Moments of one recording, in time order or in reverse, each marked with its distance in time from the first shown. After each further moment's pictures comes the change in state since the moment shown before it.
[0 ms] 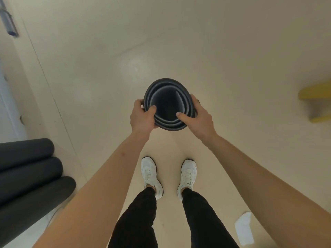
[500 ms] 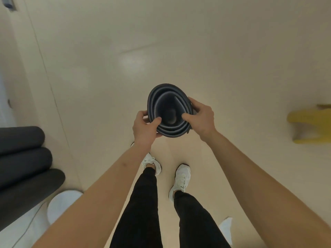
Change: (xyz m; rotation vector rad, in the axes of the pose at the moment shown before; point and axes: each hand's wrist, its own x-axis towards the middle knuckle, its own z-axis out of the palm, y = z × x) left_hand 0.021 -0.008 -0.067 -0.242 -0.035 -0.095; right_hand 0.034 -0.076 0.044 -0.088 -0.003 -0.013
